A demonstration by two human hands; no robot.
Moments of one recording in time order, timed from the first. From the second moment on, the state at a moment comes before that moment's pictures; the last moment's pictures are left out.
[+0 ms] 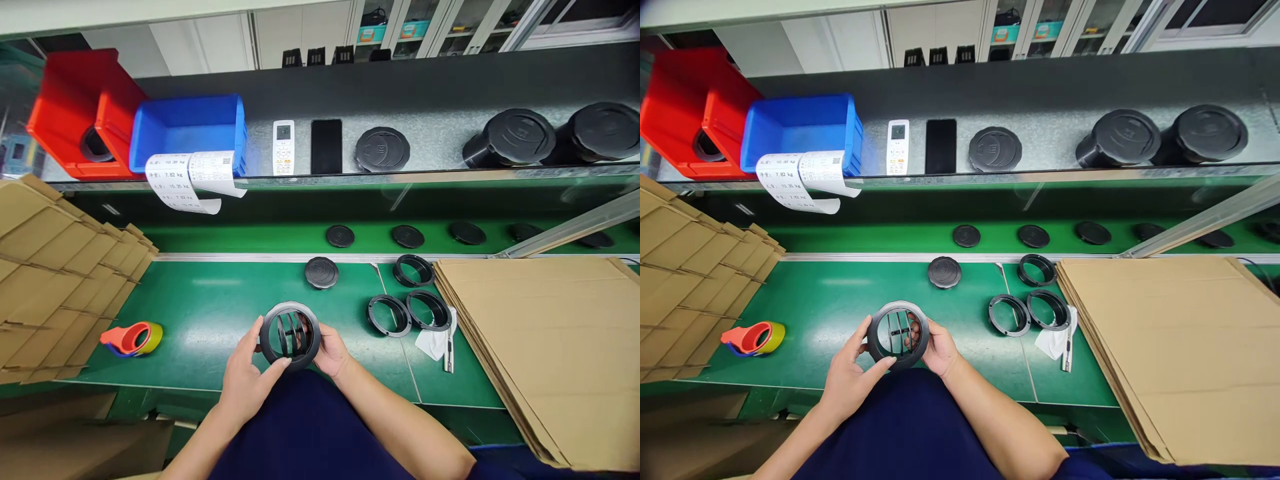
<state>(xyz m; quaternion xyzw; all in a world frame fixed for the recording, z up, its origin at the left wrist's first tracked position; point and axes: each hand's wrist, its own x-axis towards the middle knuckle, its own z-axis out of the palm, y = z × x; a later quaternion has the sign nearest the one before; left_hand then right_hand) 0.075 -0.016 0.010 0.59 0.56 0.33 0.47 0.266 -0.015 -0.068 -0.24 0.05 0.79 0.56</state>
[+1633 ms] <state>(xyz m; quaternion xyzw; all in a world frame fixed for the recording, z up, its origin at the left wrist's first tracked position) 0.100 0.019 -0.027 0.71 0.61 0.24 0.26 0.240 -0.019 -0.061 -0.35 0.00 0.68 0.65</state>
